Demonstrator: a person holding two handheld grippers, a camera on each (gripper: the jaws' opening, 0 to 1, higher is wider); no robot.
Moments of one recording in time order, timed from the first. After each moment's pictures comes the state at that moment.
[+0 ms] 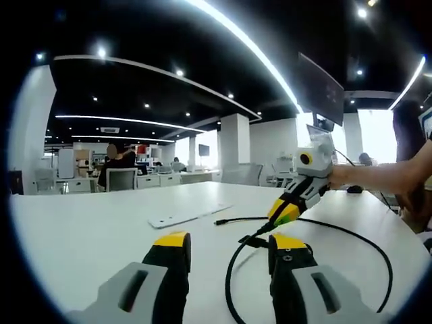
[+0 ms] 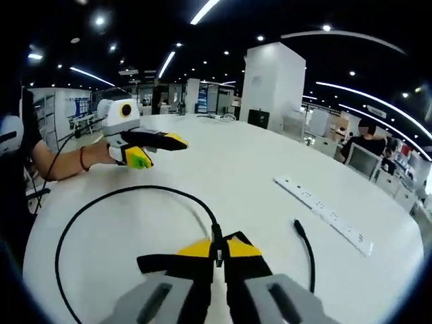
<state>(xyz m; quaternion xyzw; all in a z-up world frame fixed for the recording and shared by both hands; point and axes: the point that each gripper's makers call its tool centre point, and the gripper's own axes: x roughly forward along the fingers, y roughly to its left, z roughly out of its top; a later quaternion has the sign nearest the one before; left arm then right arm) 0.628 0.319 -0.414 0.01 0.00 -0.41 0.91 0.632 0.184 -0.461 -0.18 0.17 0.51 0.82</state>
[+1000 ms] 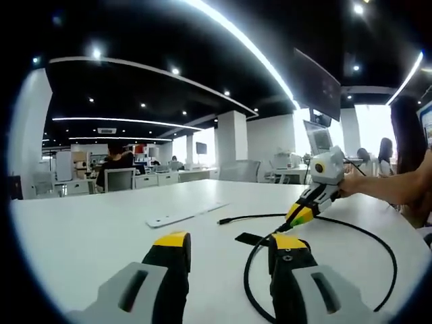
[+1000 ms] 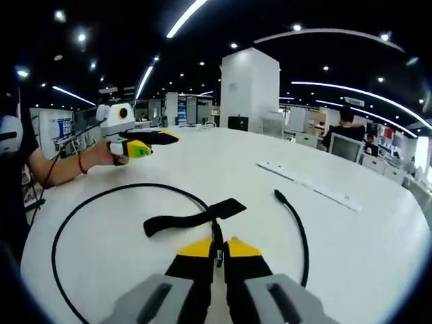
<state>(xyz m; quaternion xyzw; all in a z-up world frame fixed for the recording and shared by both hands) 0.627 0.313 -0.416 0.02 0.00 -0.41 0.91 0.617 0.144 -0.488 -0.12 0.17 0.47 0.86</state>
